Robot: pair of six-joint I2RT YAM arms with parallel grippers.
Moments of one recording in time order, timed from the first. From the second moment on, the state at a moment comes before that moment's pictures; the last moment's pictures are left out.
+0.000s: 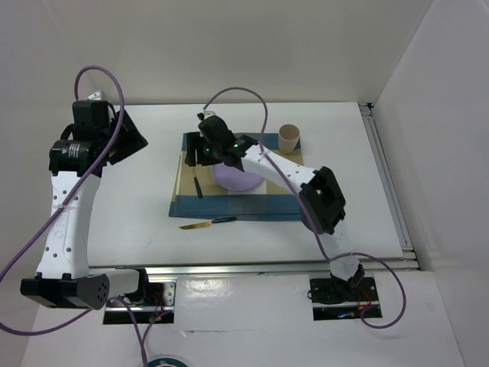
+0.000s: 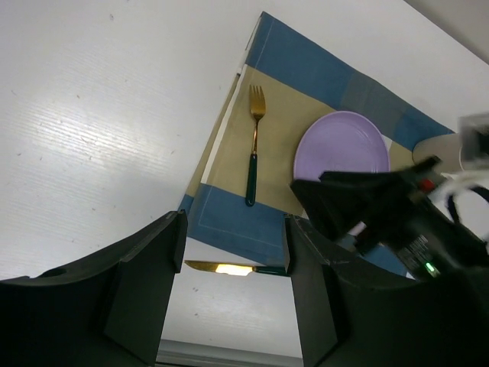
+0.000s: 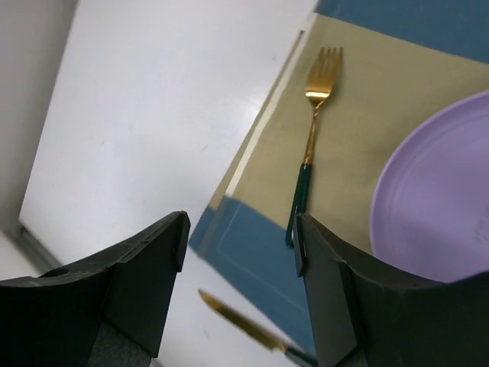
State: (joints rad) left arm 0.01 1.24 1.61 -1.04 -0.06 -0.53; right arm 0.83 2.17 1.94 -0.40 0.00 0.58
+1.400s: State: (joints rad) left arm 0.01 1.30 1.52 -1.02 0.01 -0.53; right arm 1.06 1.91 1.20 -0.24 0.01 -0.11
